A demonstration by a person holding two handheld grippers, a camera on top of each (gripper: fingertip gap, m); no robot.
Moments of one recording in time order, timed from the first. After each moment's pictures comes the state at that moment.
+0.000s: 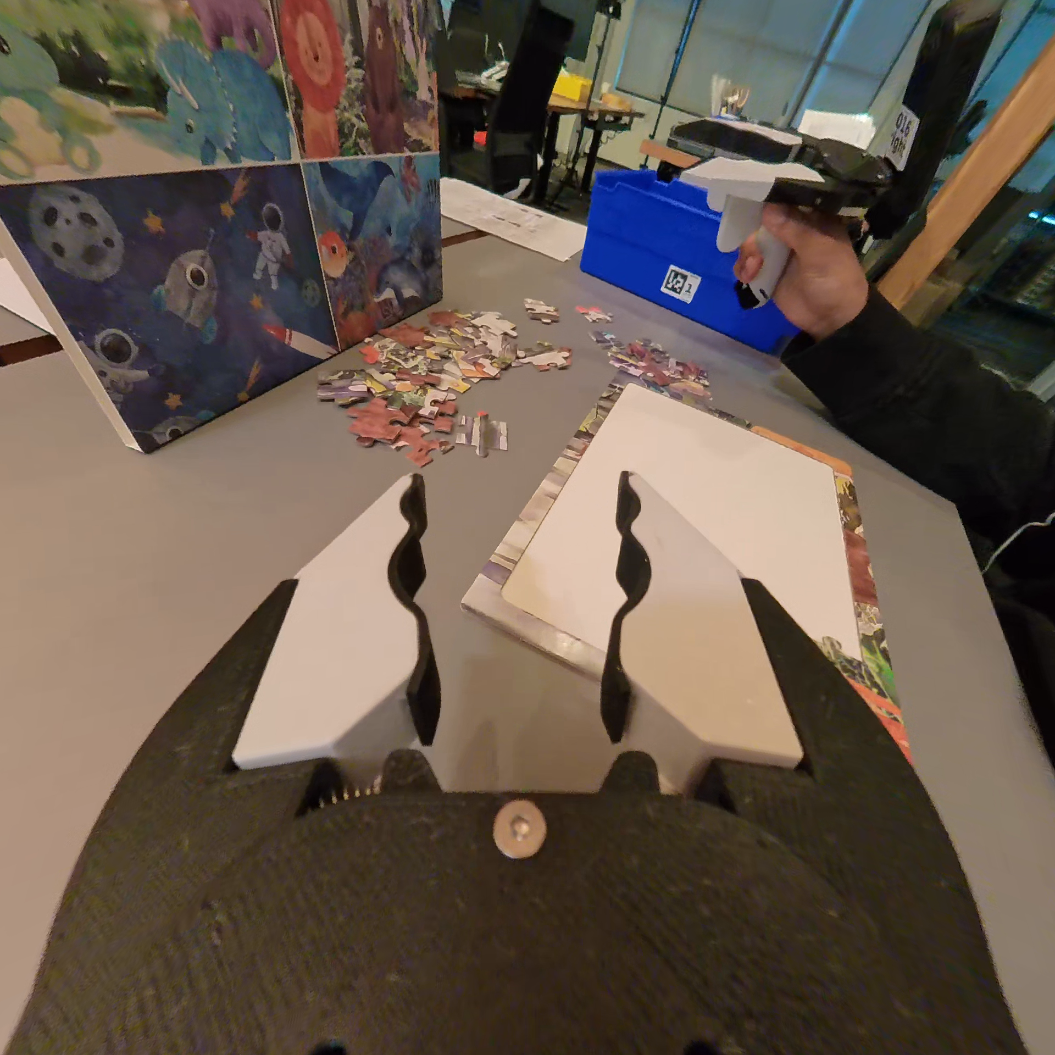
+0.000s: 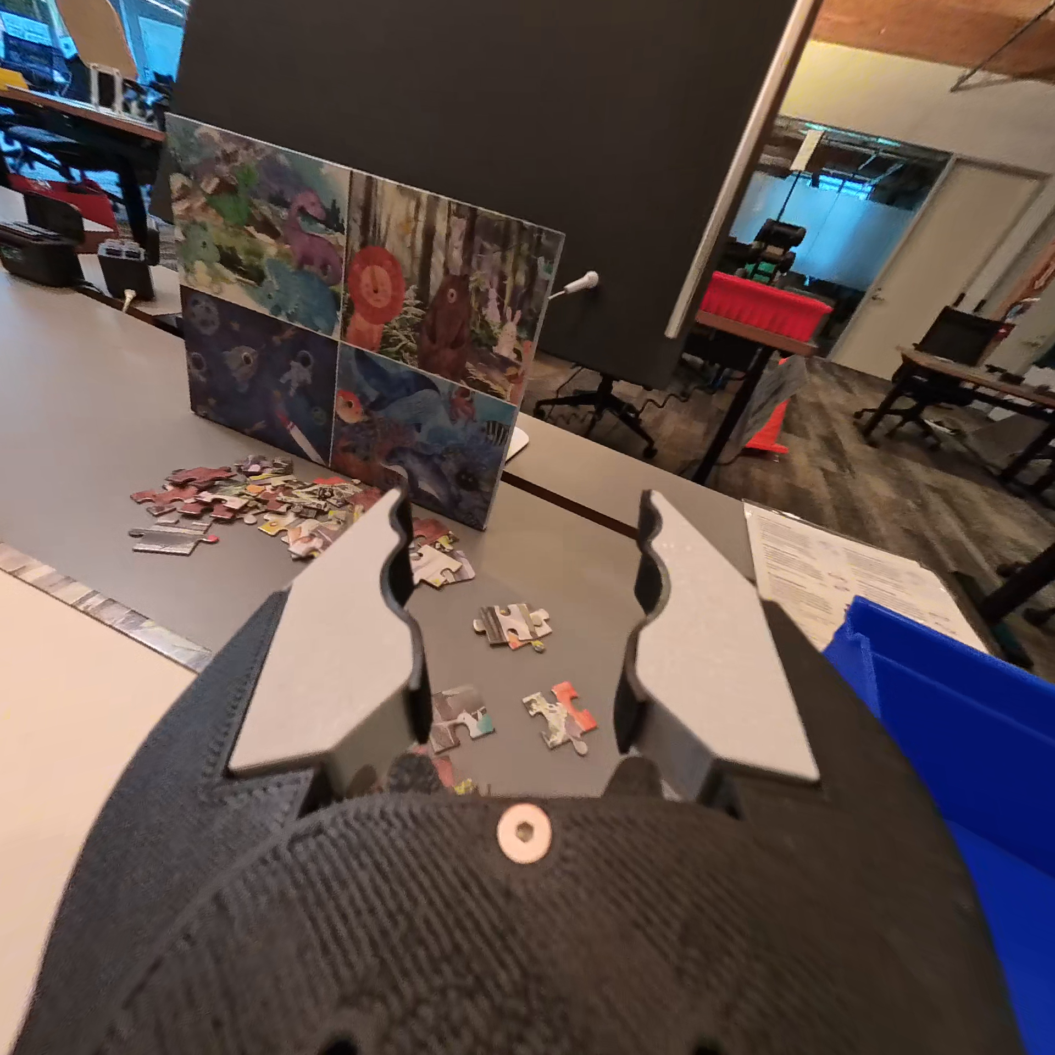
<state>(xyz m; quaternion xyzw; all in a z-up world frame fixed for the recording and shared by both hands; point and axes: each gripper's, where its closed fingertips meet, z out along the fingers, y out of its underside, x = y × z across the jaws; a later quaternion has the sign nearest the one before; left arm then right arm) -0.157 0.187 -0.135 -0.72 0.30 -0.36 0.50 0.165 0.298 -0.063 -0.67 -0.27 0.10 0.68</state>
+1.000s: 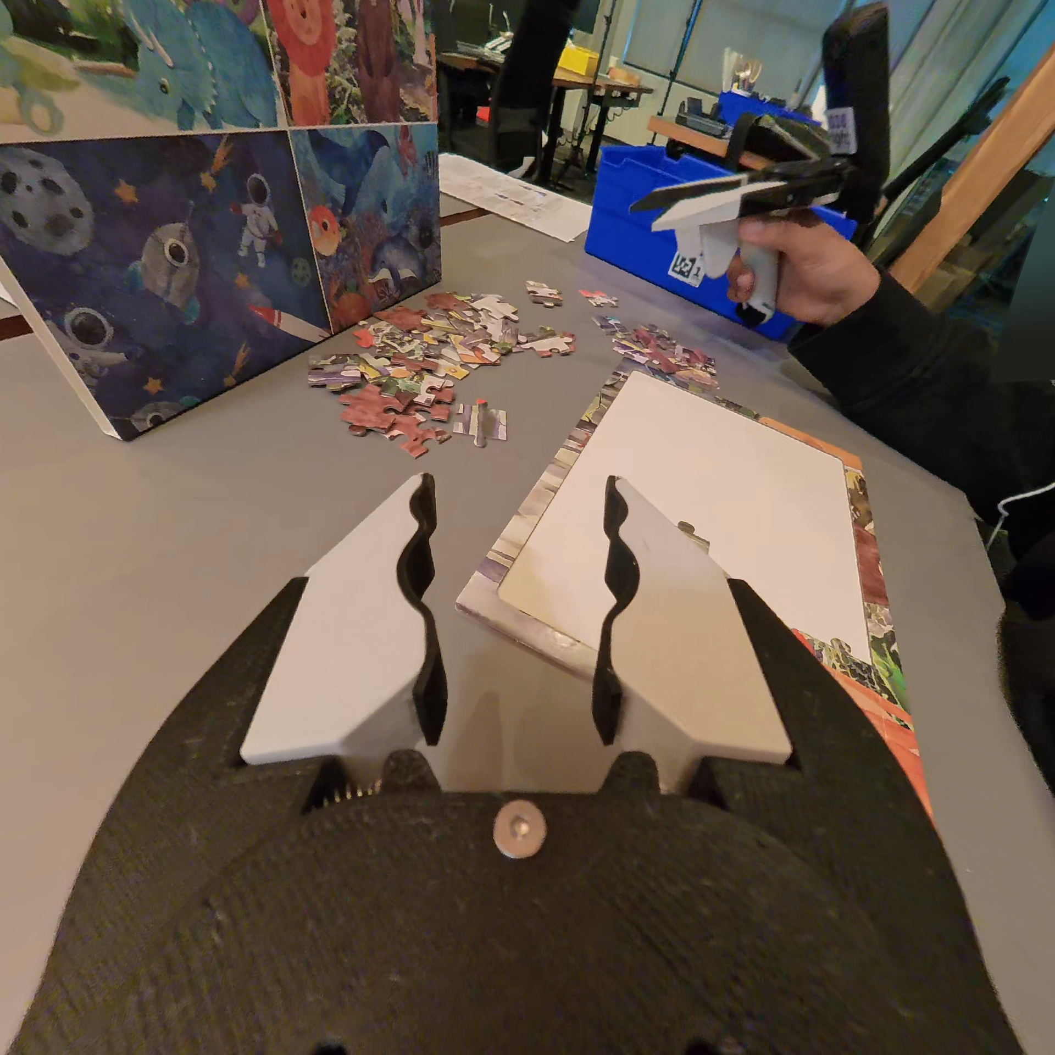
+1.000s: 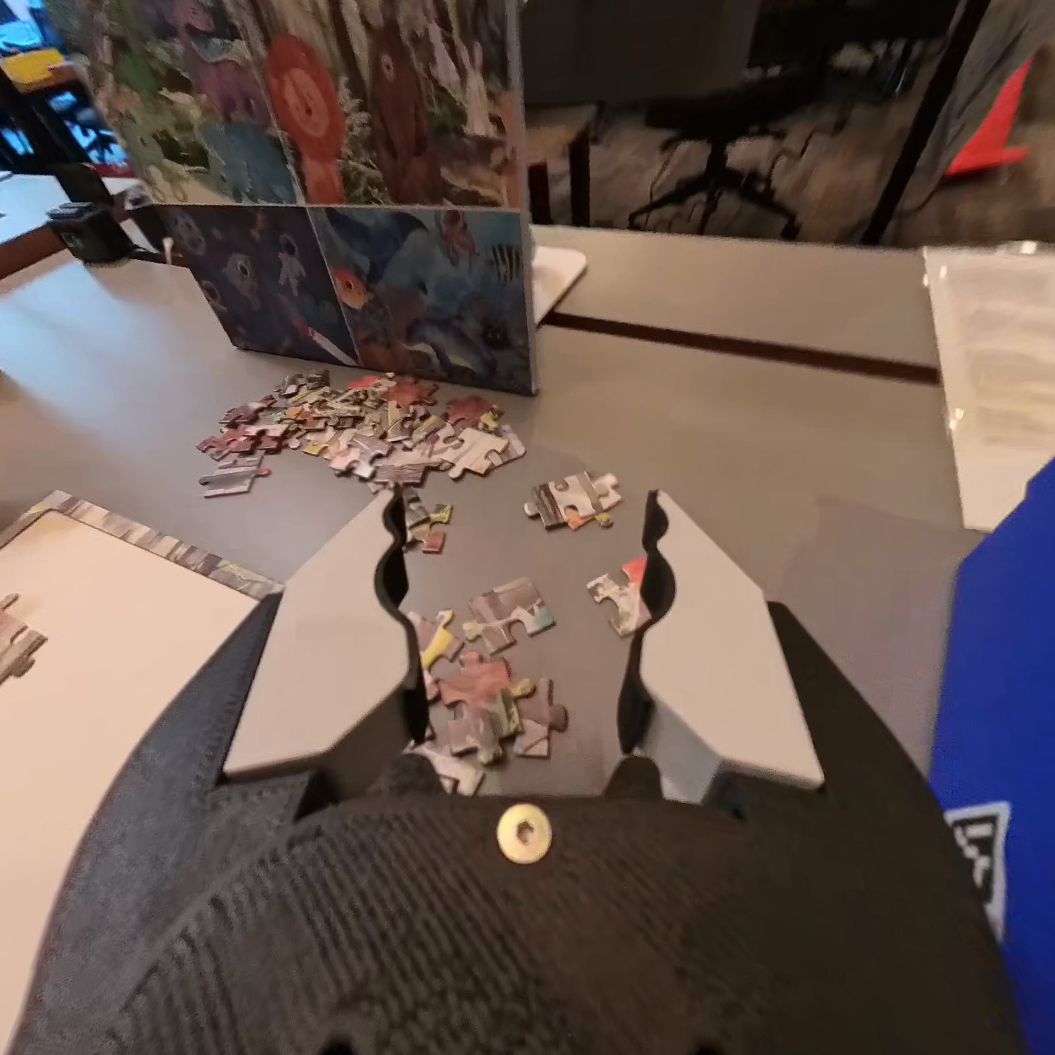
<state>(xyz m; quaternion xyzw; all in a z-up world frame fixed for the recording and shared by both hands) -0.150 0.189 -0.143 -0.73 0.30 -0.36 0.49 0.171 0.313 -0.132 -0.79 -0.21 0.22 0.53</state>
